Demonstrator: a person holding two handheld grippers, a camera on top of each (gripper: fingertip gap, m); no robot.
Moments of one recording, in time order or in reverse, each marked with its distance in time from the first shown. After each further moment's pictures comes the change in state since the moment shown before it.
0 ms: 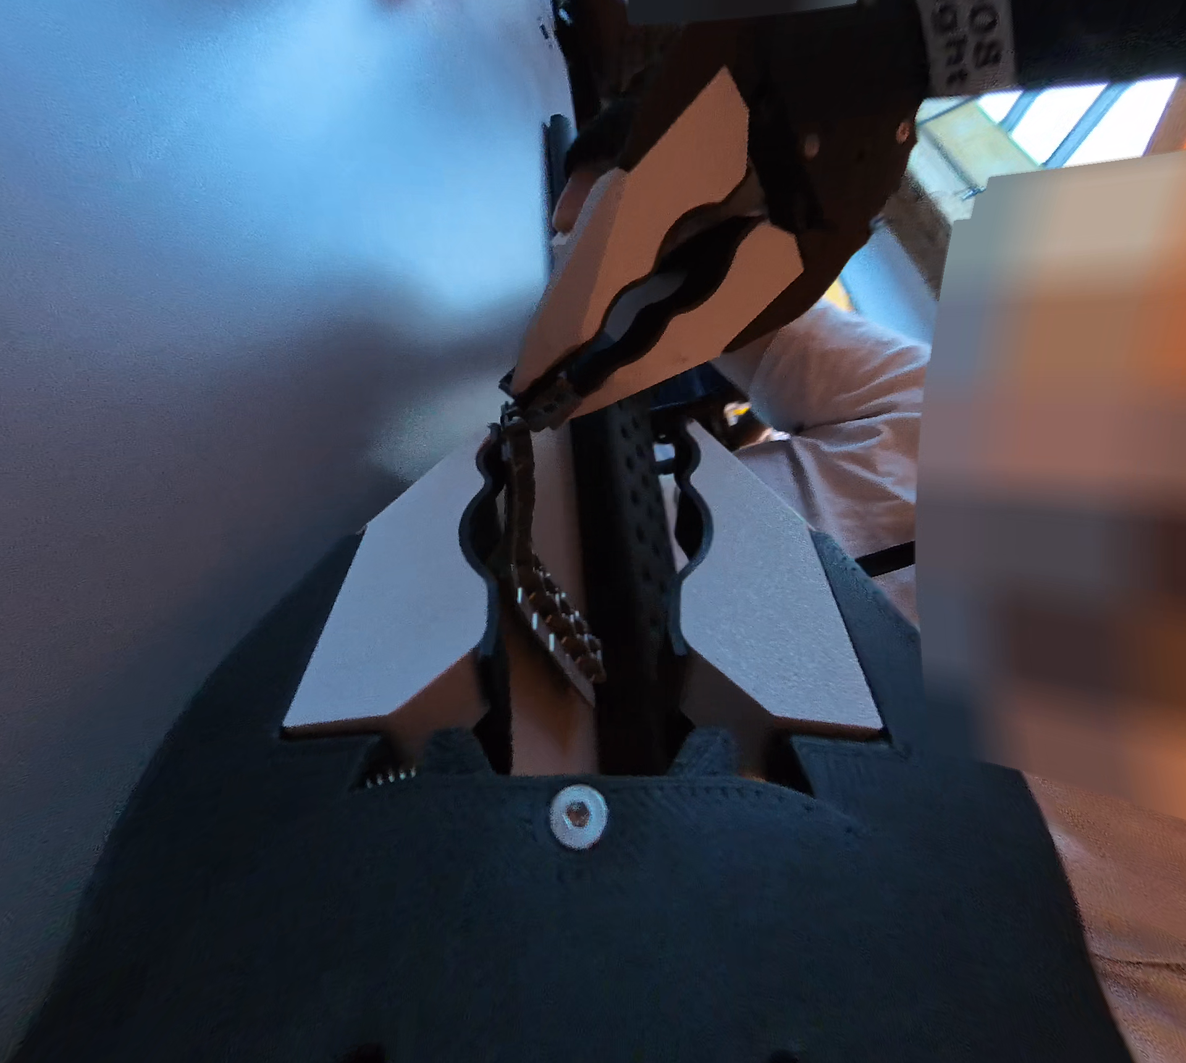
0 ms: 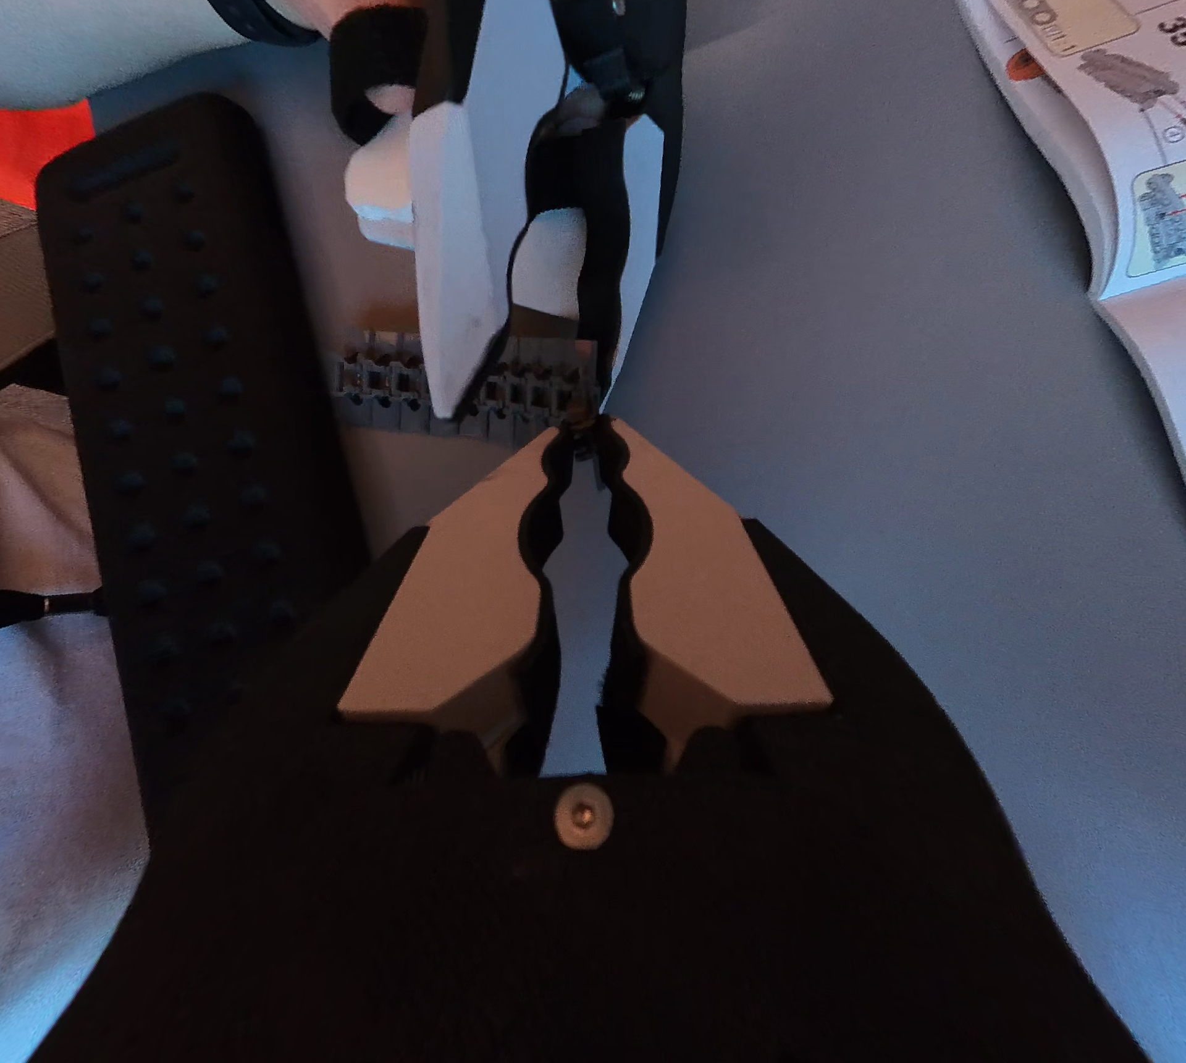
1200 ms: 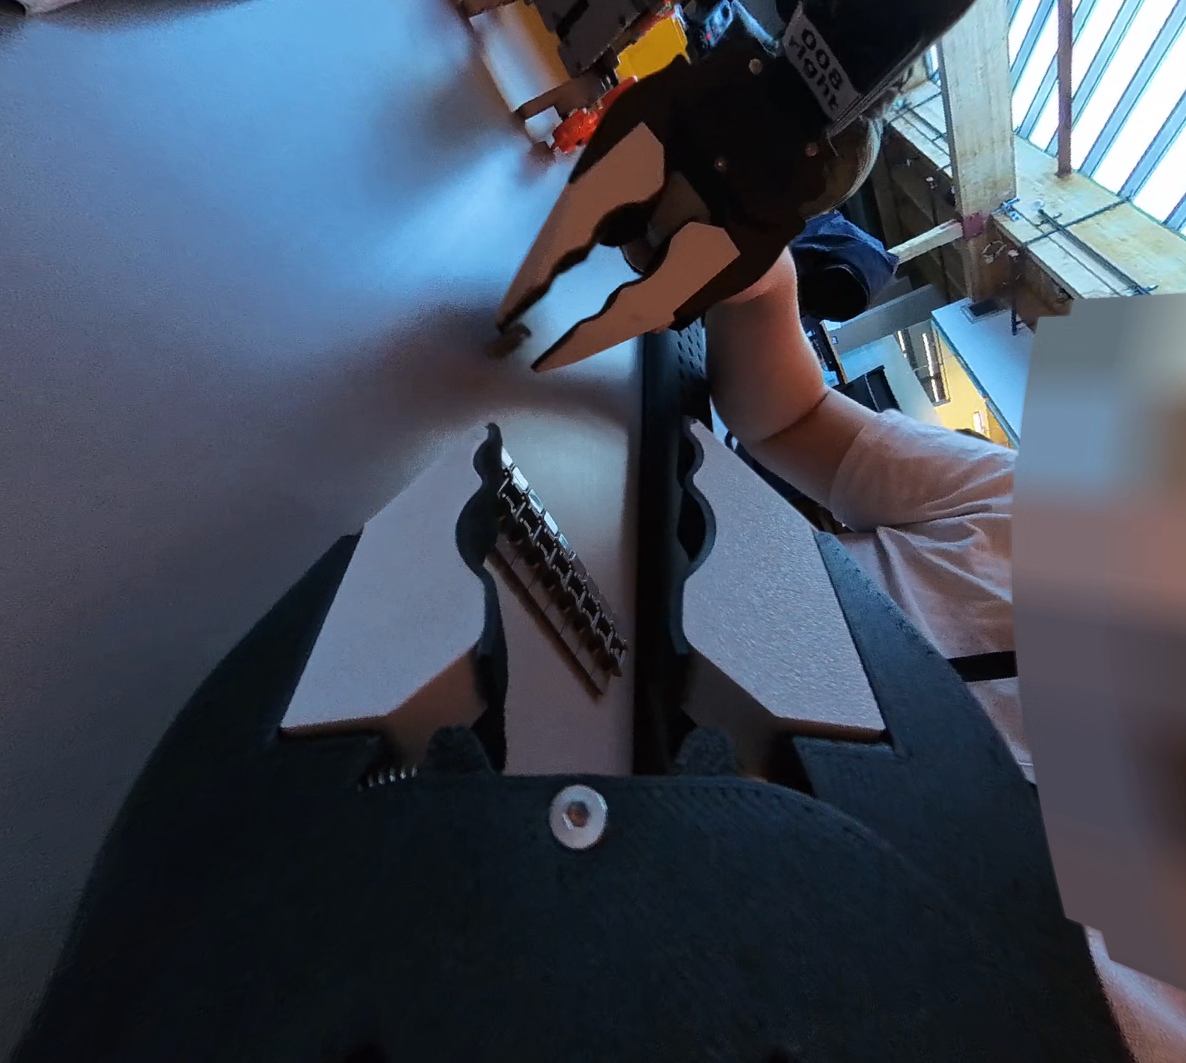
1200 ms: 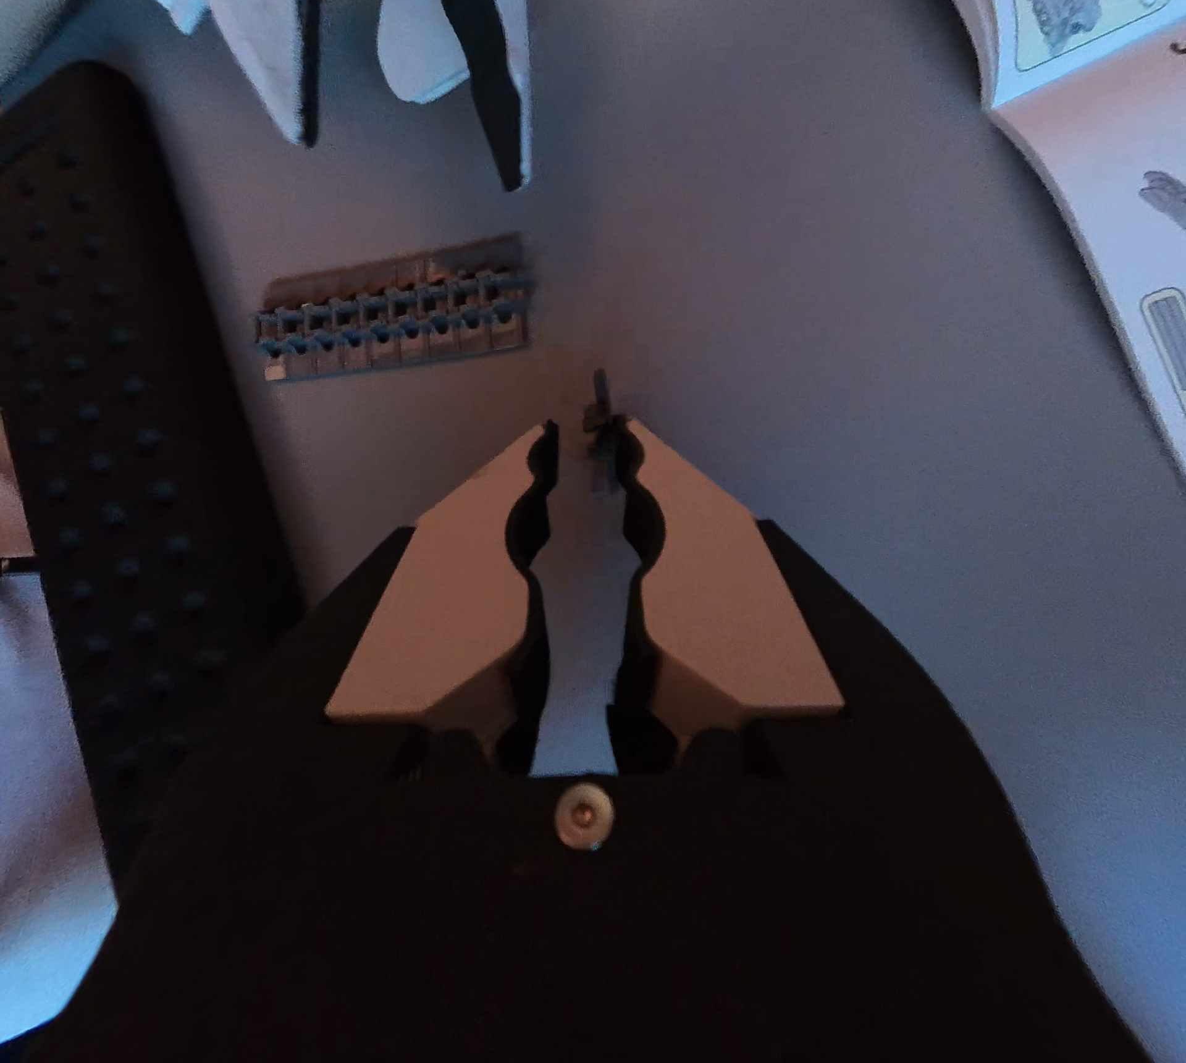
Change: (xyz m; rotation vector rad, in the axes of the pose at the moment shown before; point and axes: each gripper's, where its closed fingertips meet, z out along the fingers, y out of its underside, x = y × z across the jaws) left arm -0.009 -0.032 -0.035 0.185 -0.212 0.063; right arm 0.046 0.036 -0.011 -0.026 -0.025 0.129
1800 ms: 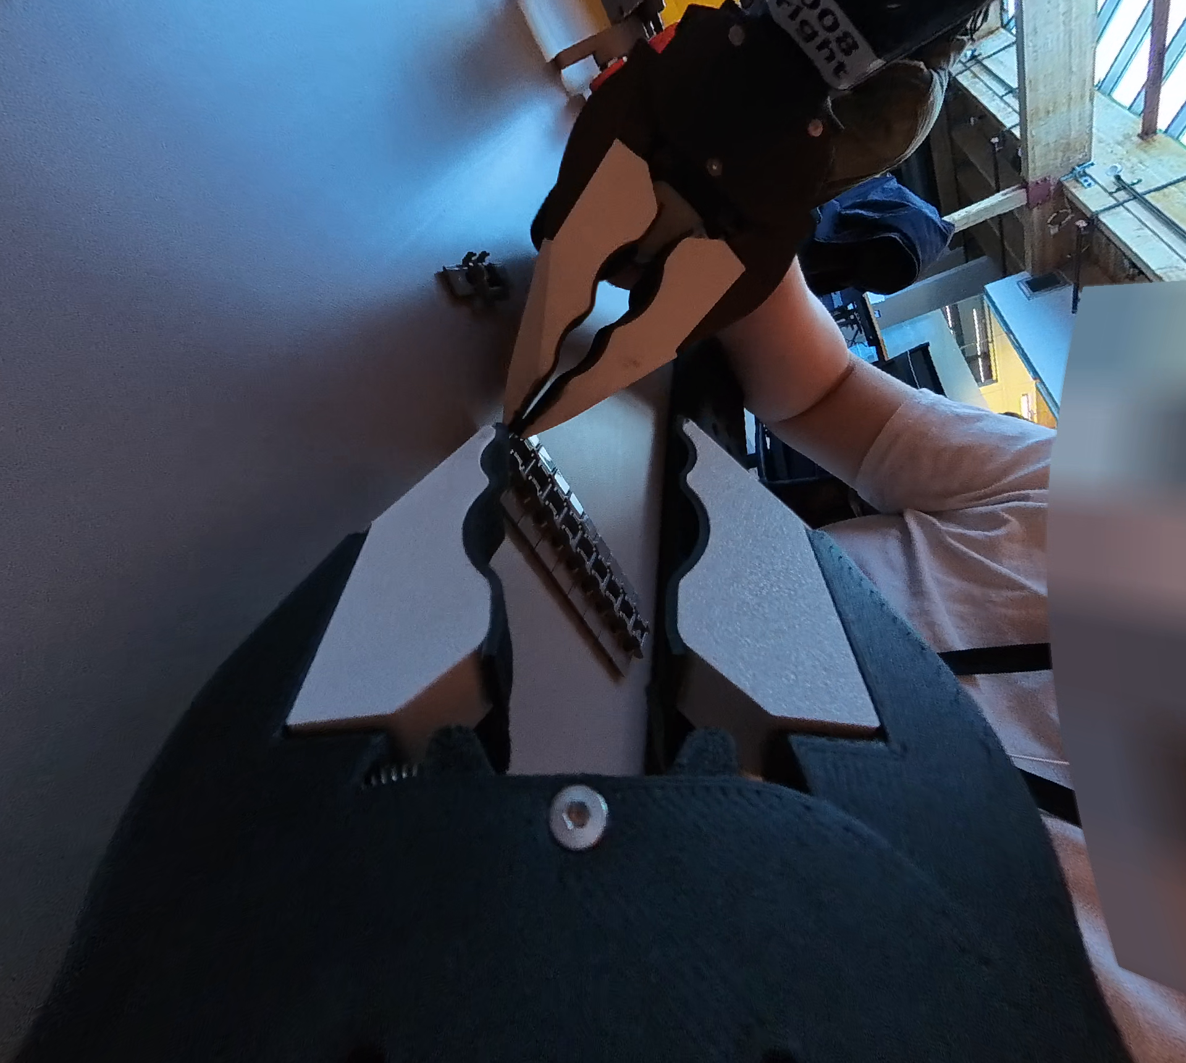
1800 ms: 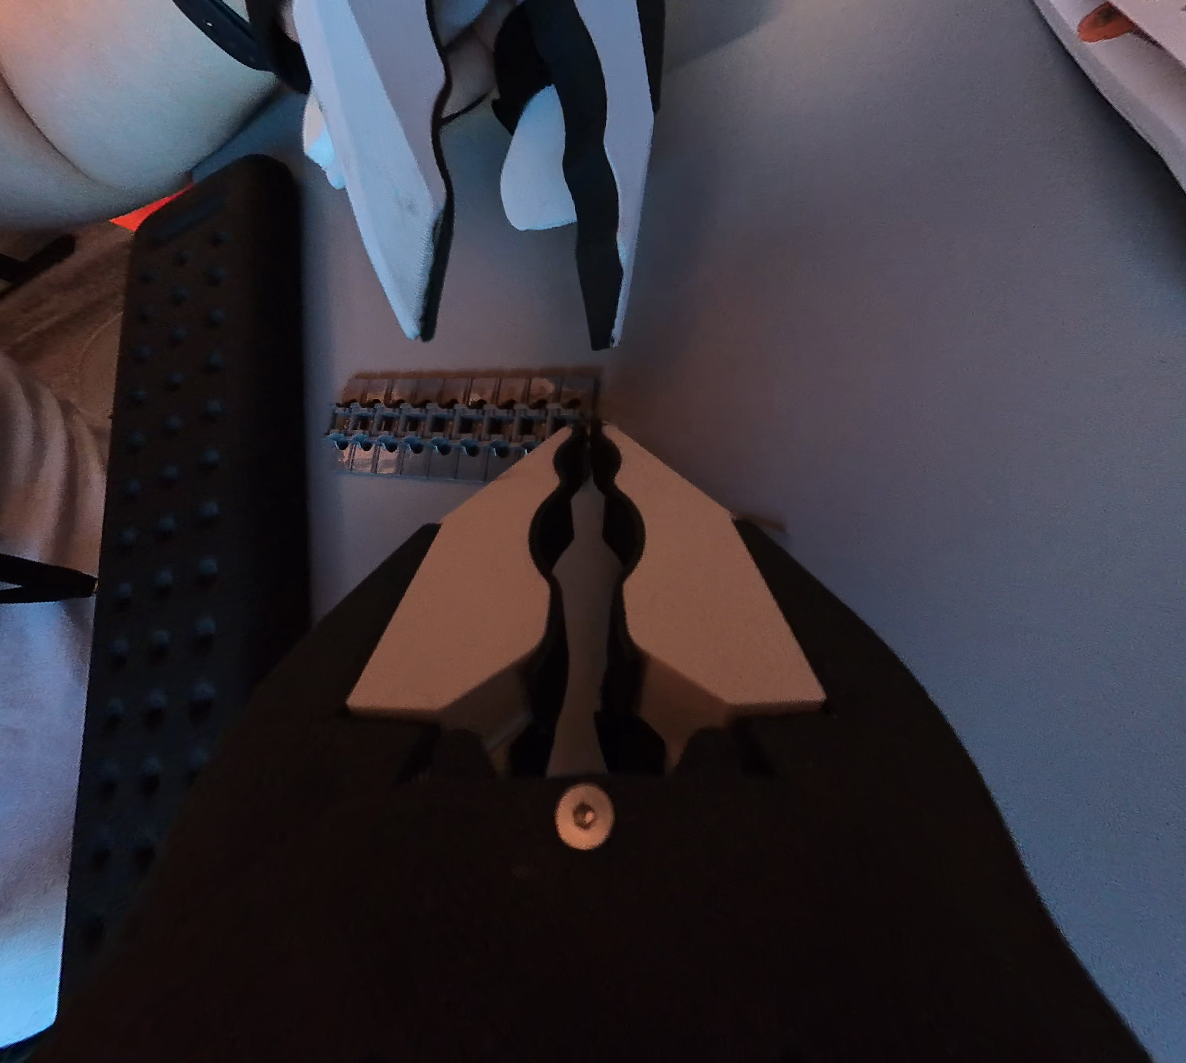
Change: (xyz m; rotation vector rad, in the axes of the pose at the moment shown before) left arm -0.008 0.010 0.001 -0.062 -0.064 -0.004; right arm -0.029 -0.033 0.040 0.105 -0.222 -0.069
